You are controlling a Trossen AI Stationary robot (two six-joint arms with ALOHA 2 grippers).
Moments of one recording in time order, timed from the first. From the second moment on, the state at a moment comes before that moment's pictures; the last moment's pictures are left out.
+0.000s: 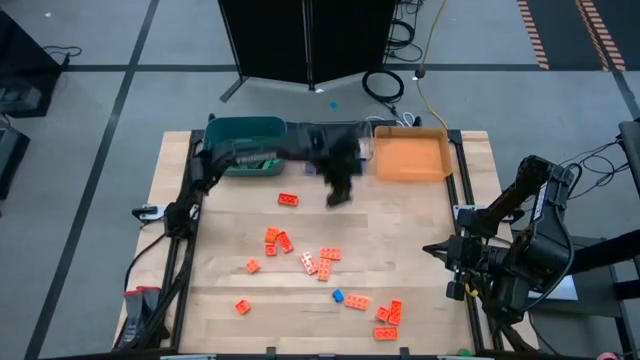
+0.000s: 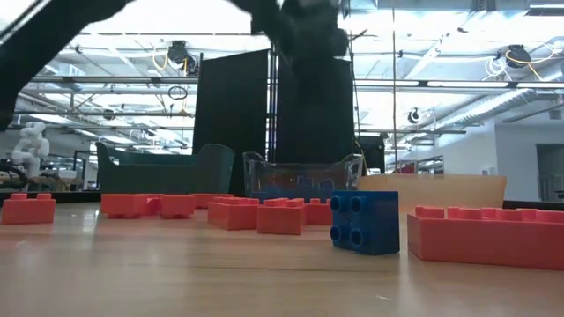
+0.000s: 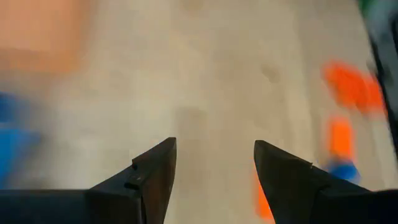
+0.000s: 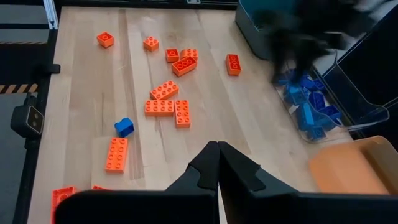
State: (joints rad) left arm 0.24 2.13 2.06 -0.95 0.40 0.12; right arm 1.04 1.36 1.55 -1.55 0.89 1.16
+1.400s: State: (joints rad) left arm -0.28 2.14 1.68 -0.51 0.34 0.40; right arm 1.04 1.36 1.55 -1.52 0.89 1.19
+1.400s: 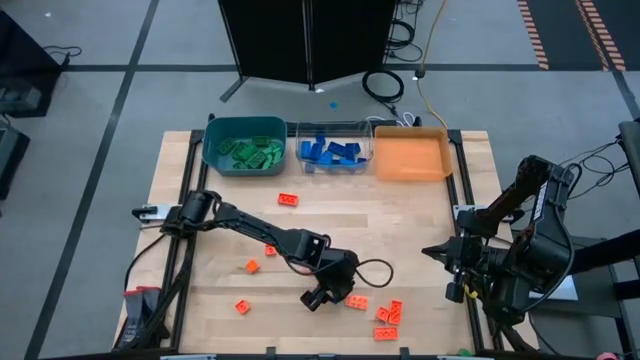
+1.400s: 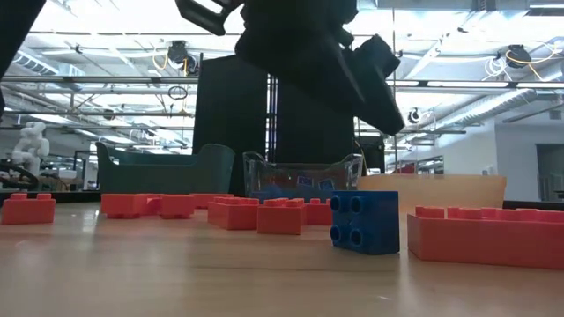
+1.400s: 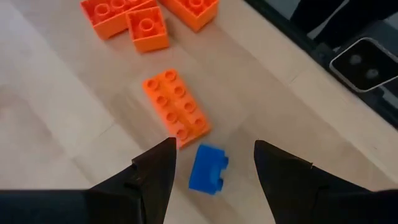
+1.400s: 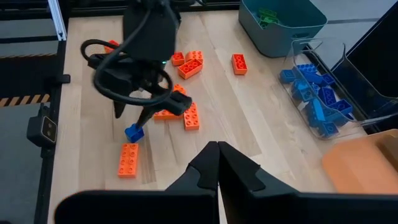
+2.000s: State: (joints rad) left arm -0.28 2.14 1.49 -0.26 0.34 0.32; right arm 1.04 1.36 1.55 -1.52 0.89 1.19
